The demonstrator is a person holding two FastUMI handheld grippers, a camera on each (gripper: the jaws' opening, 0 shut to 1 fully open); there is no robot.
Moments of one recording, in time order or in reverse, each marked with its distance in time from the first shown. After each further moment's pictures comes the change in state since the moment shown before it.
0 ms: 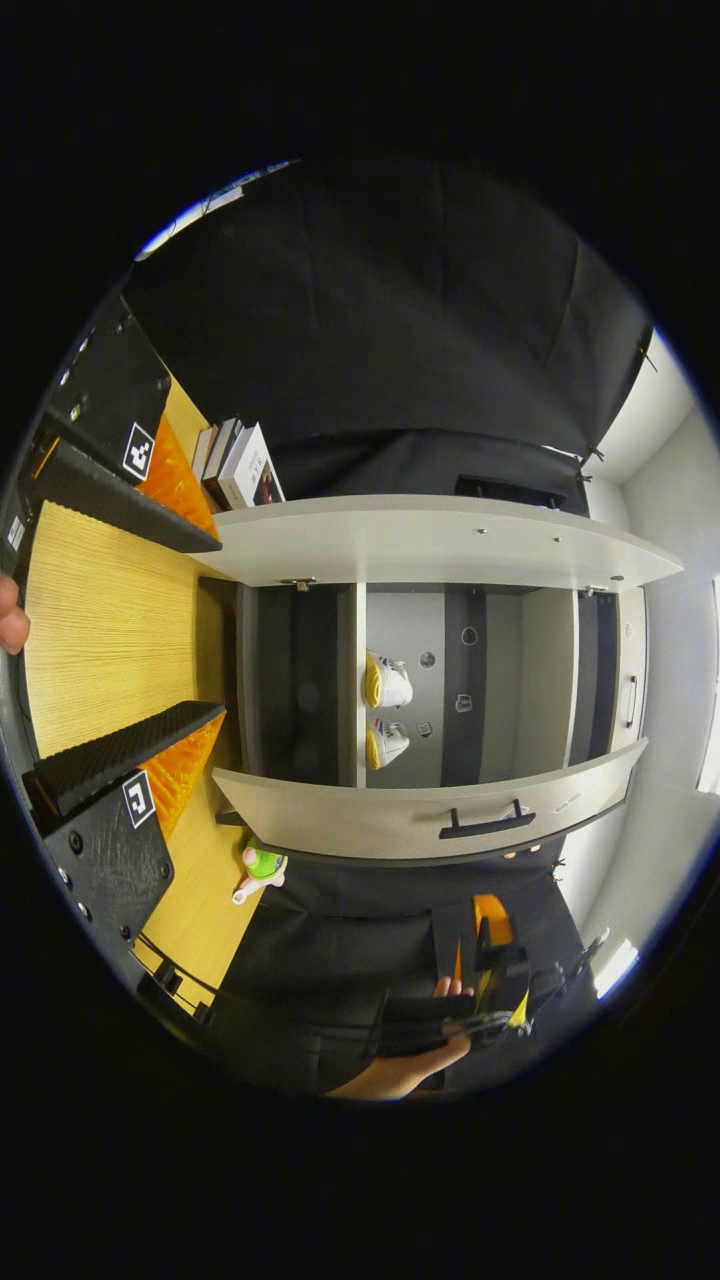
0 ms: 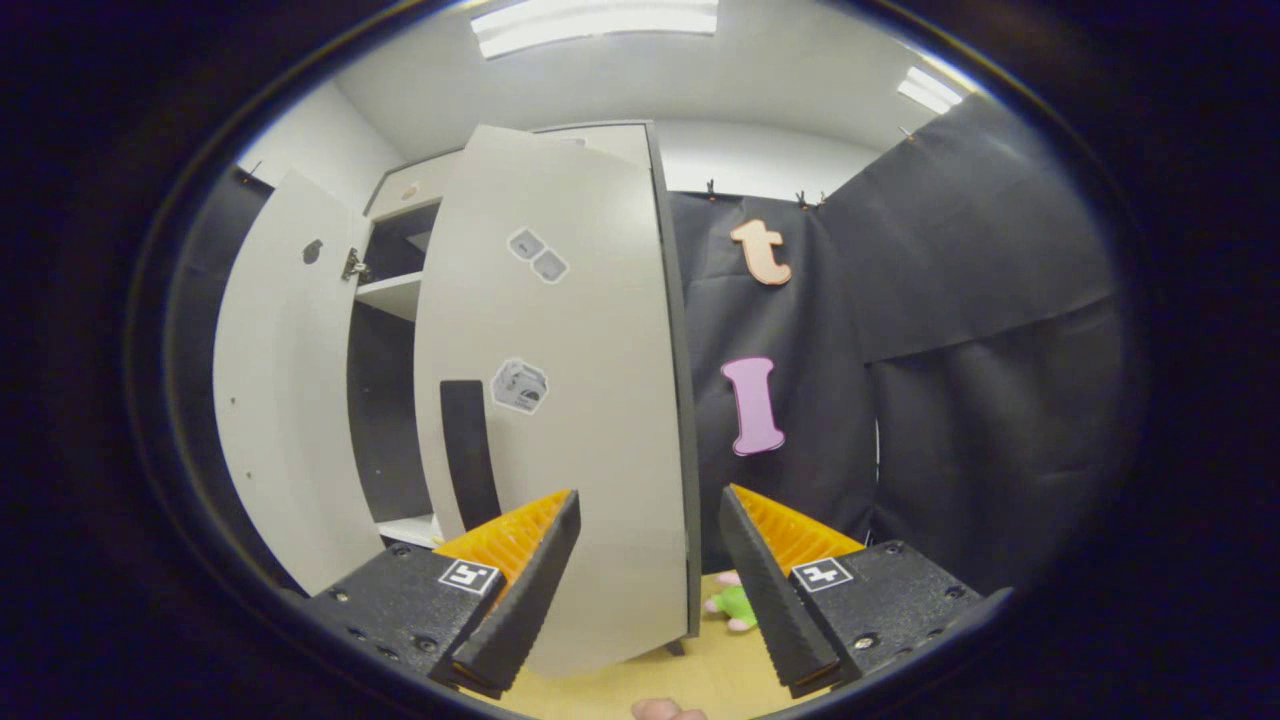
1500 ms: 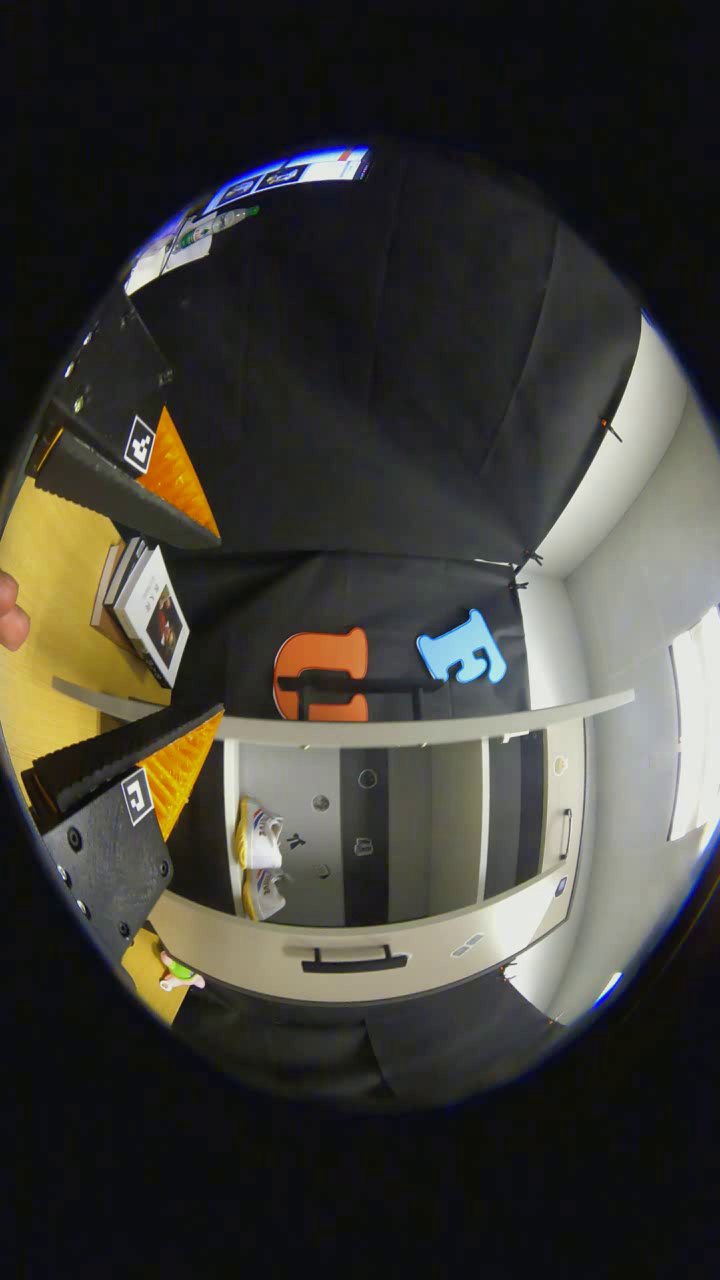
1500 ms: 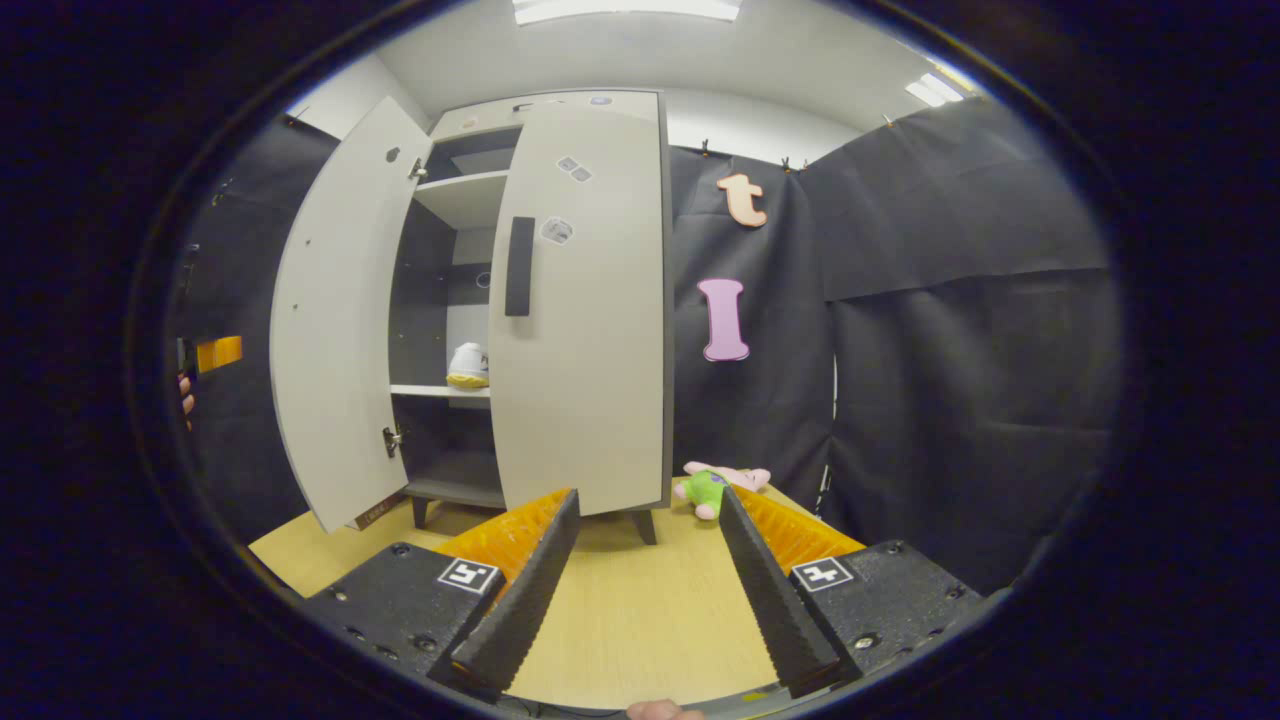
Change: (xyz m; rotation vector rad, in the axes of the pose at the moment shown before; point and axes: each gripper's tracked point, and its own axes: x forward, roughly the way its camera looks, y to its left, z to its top) left arm 0.028 0.166 0.150 -0.024 -0.227 0.335; right arm -0.143 0.001 -0.162 -0.064 0.162 -0.053
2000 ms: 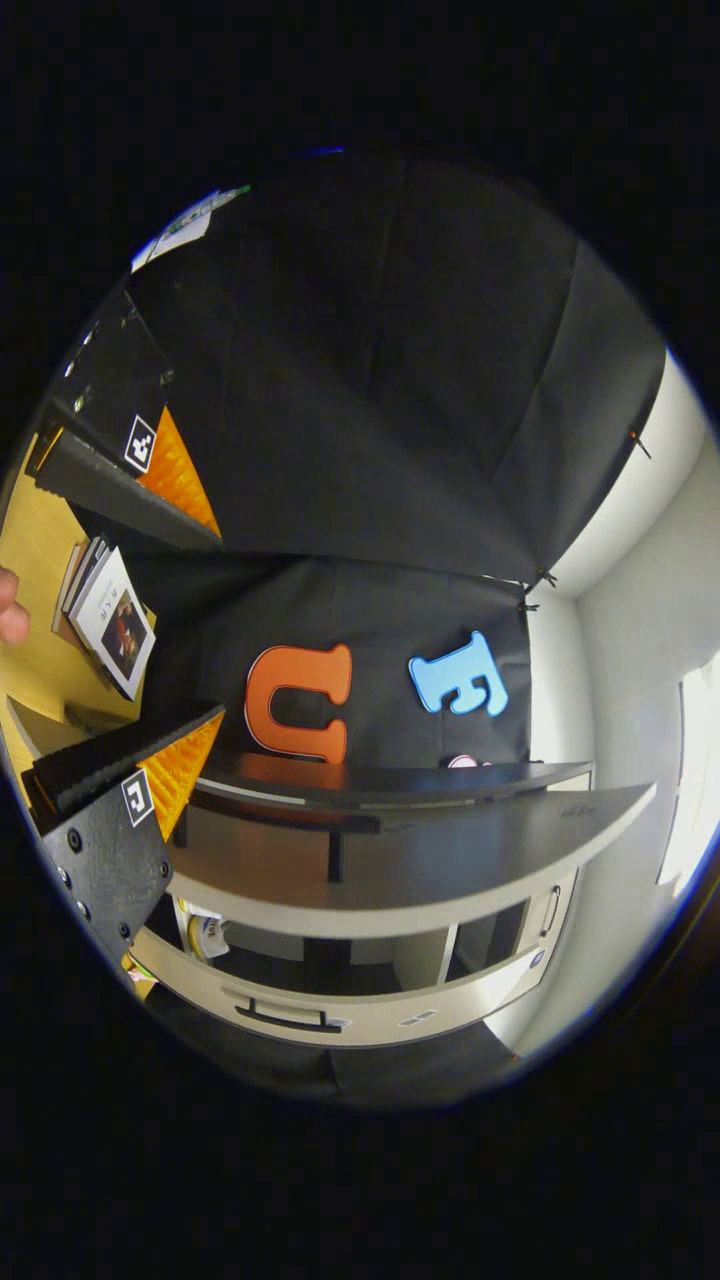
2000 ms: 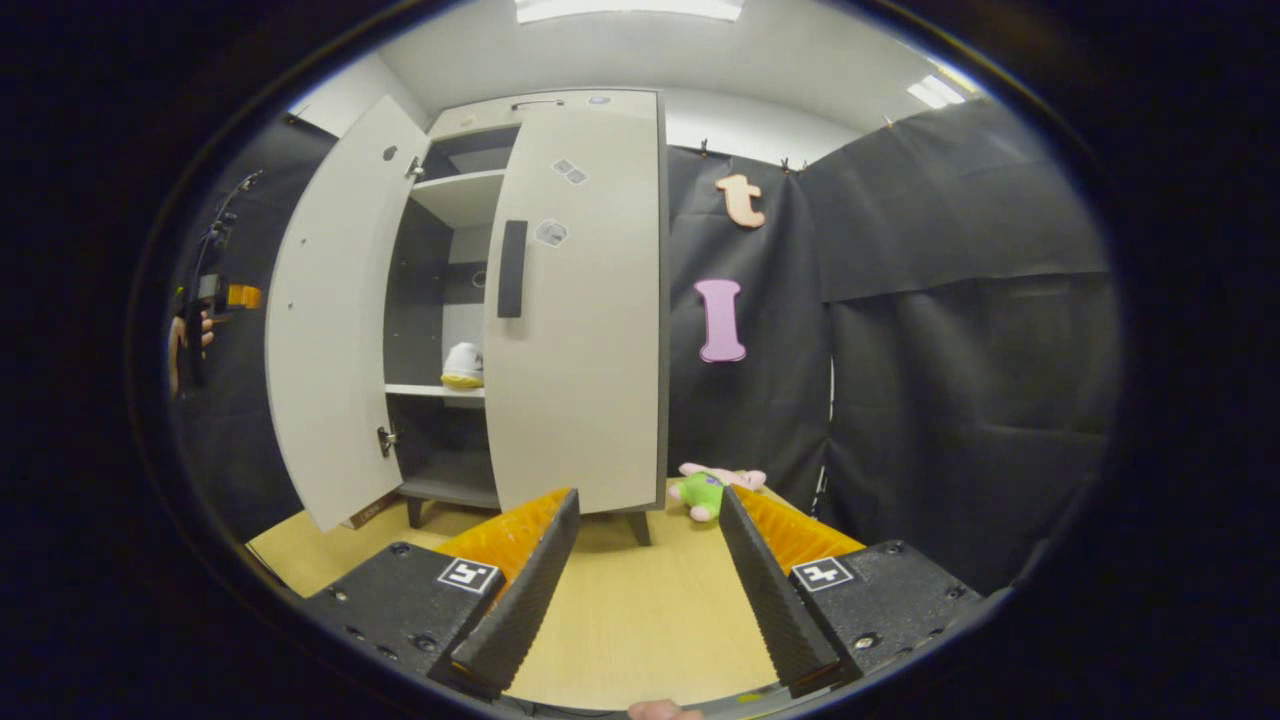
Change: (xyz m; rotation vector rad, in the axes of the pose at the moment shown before) left arm 0.091 0.032 0.030 -0.083 0.048 -0.014; right arm 0.003 -0.007 0.006 -0.022 -0.006 -0.011
